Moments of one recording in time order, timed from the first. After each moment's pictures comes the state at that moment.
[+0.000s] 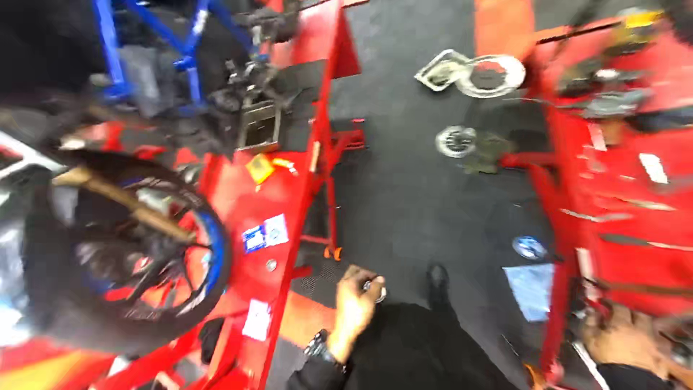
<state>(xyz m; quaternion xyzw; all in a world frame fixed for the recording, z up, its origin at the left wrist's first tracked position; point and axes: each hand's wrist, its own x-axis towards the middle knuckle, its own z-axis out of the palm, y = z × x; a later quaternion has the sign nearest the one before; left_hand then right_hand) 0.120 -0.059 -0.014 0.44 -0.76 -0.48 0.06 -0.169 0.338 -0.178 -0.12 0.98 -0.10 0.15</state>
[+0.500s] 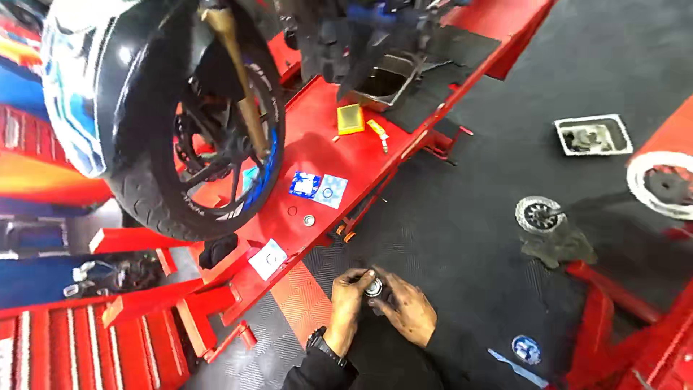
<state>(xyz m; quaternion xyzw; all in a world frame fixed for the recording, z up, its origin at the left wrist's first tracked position) 0.214 -0.119 -0.041 0.63 -0.33 -0.61 0.35 0.055 -0.084 -0.051 -0.67 0.58 -0.23 0.41</state>
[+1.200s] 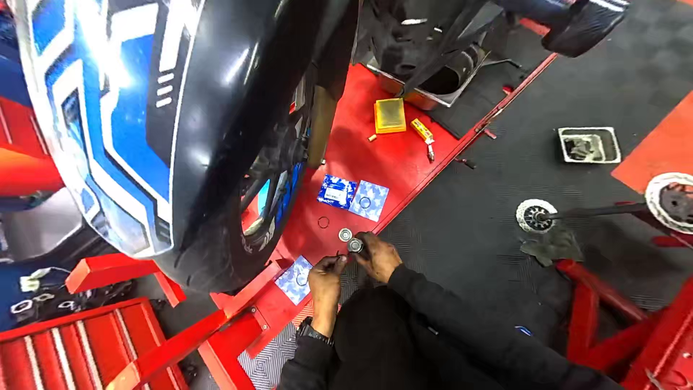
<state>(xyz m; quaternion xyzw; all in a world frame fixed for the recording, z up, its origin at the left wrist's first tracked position) 0.403 -0.253 -0.093 0.72 -0.36 -0.49 0.33 0.230 -0.283 -0.128 -0.69 0.61 -0.13 0.35</state>
